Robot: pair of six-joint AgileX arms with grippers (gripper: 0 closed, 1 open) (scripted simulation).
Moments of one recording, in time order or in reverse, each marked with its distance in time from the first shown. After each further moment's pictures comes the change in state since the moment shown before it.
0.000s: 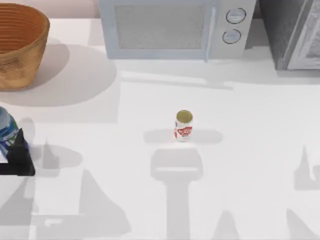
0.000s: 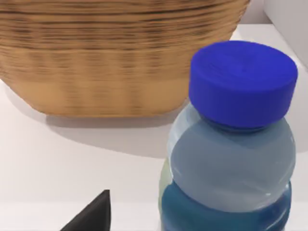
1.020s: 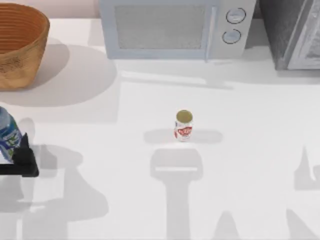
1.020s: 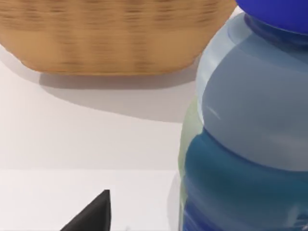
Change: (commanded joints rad) left arm 0.012 0.395 0.044 0.282 0.017 0.006; right arm 0.000 0.000 0.000 0.000 0.000 0.000
